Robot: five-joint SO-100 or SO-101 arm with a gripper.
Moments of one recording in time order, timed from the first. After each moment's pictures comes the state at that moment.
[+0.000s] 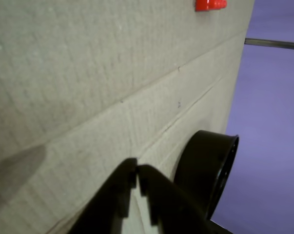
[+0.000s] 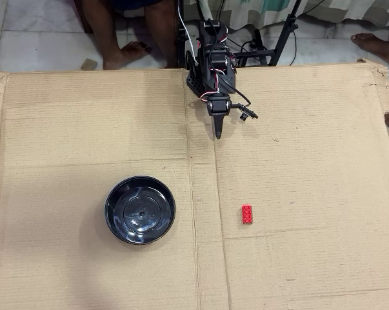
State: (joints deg) arm -0.1 195.2 185.0 54.8 -1.9
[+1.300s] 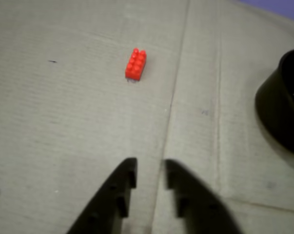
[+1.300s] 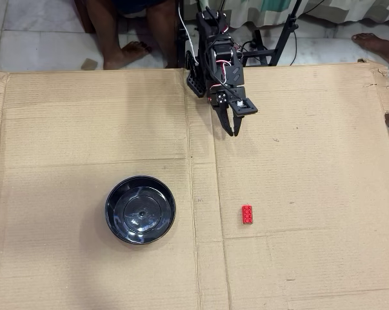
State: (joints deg) arm -5.6 169.5 161.3 46.5 74.4
